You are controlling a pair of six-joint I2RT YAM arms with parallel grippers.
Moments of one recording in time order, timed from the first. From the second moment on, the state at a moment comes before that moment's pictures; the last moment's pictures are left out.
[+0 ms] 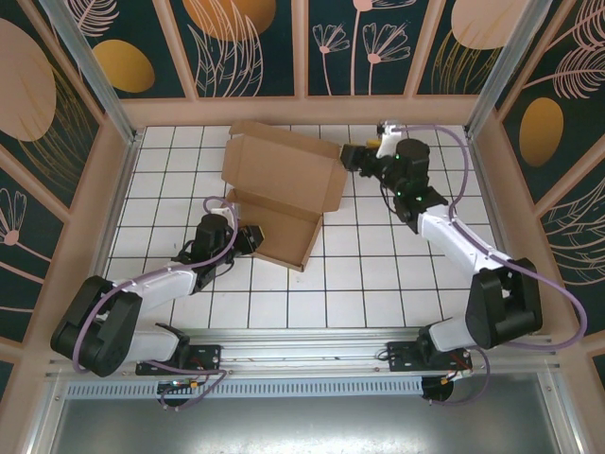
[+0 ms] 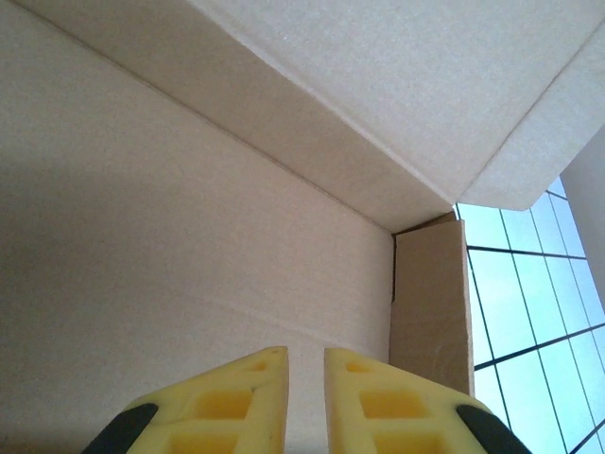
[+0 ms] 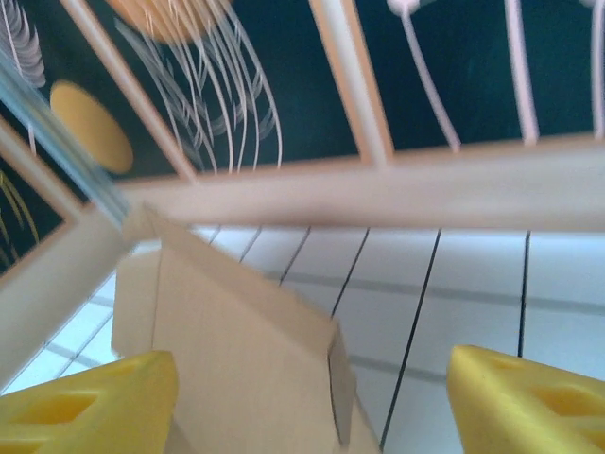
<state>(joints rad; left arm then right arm) -0.45 1.32 0.44 0.35 0.23 -0.73 0.34 1.42 0.99 0.23 -0.25 0.33</state>
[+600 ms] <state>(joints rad) -0.45 1.32 0.44 0.36 0.23 -0.72 0.23 1.67 0.87 0.40 -0.64 0.36</state>
